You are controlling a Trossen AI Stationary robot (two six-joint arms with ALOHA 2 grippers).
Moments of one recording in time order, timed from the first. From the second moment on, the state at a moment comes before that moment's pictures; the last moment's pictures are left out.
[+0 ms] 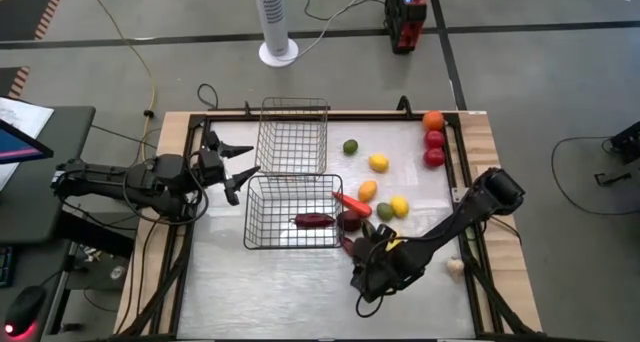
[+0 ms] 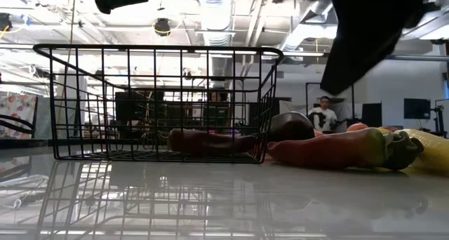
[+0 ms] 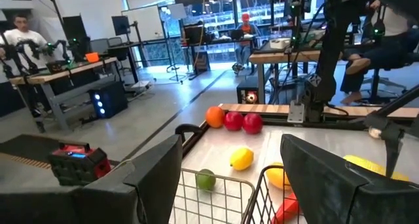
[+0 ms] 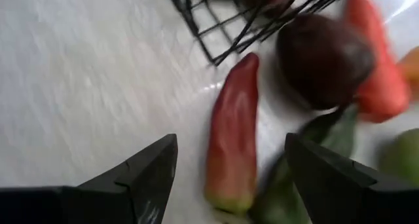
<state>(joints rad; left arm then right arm) -0.08 0.61 0.57 0.03 -0.49 0.11 0.59 1.83 1.31 -0.80 0.53 1.03</state>
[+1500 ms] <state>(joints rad) -0.08 0.61 0.57 0.02 -0.49 0.13 0.53 1.72 1.41 -1.28 0.65 0.96</state>
